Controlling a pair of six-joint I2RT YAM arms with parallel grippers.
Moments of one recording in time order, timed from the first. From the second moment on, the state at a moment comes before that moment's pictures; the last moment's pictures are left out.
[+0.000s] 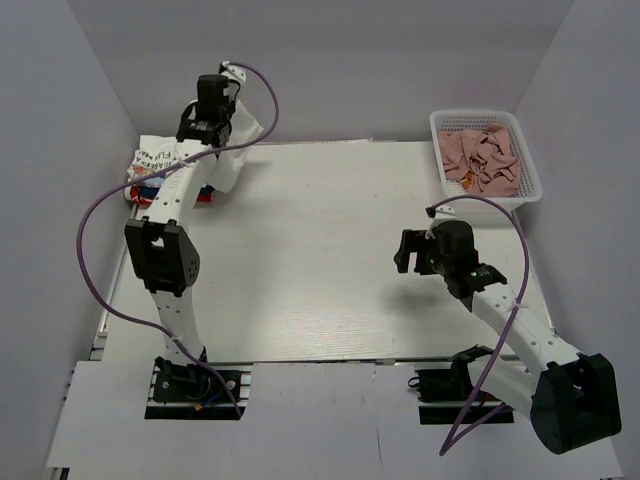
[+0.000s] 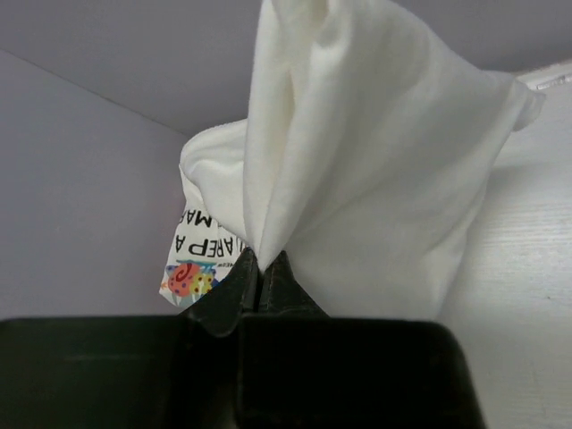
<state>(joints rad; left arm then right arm) -0.19 2.00 2.03 -0.47 -0.44 0.43 0.34 1.01 0.57 -0.21 -0.04 0.22</state>
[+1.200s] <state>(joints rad) 0.25 2.35 2.22 -0.36 -0.28 0.26 0.34 1.22 0.70 -0.19 -0.08 0.25</state>
